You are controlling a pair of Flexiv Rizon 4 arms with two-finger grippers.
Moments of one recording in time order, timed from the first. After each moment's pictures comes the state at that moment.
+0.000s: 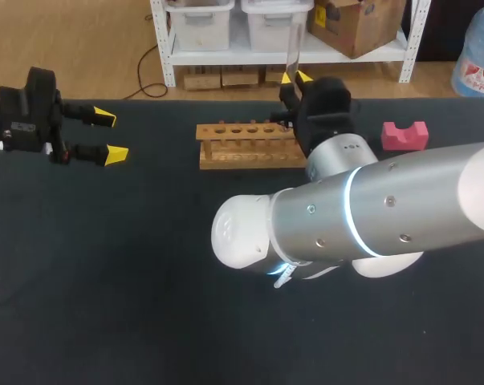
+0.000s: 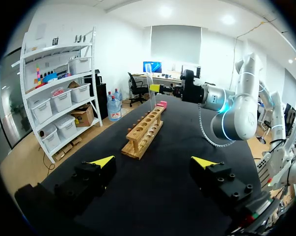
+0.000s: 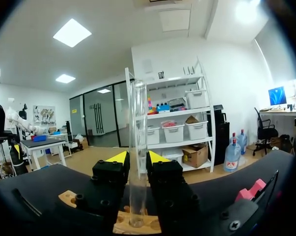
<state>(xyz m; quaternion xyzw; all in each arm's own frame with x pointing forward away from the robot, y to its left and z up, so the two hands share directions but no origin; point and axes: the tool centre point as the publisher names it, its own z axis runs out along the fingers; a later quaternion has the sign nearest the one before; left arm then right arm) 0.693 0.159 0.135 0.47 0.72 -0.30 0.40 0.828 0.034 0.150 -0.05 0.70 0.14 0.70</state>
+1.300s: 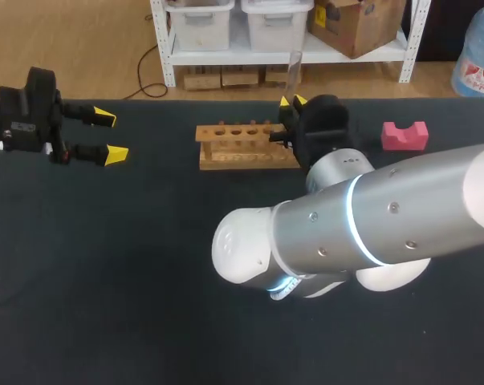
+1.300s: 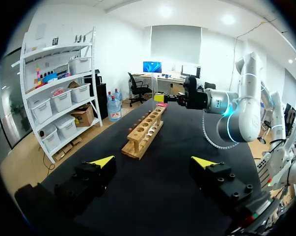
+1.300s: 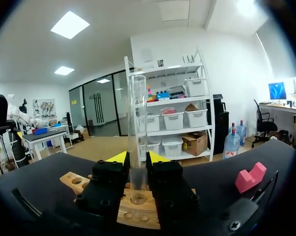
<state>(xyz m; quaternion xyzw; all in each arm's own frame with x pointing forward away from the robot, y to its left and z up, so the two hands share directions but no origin) 0.693 0.159 0.135 0.47 0.72 -0.30 0.40 0.806 0.036 0.113 -0.05 0.73 0.14 0.67</state>
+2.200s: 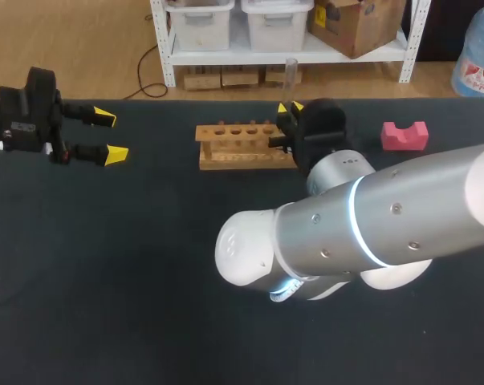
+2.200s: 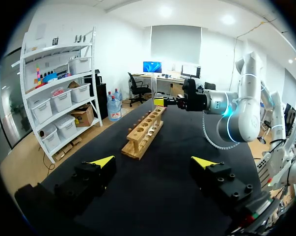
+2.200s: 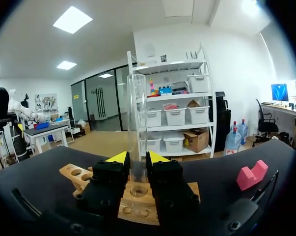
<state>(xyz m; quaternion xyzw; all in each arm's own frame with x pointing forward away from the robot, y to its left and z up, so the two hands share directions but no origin) 0.693 0.159 0.135 0.47 0.72 -0.30 0.40 0.805 0.038 0.101 -0.06 0.74 0.14 0.65</state>
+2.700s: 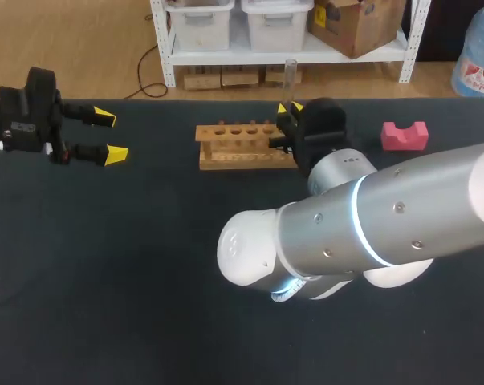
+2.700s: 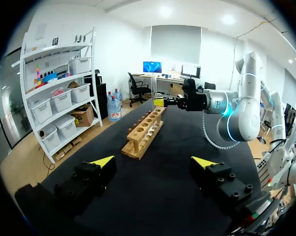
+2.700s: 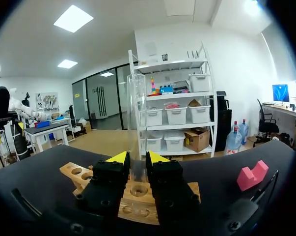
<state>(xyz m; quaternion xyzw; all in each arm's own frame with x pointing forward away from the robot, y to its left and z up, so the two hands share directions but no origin) 0.693 0.159 0.135 0.47 0.72 -0.30 0.40 0.805 0.039 0.100 -0.07 0.75 0.14 0.65</state>
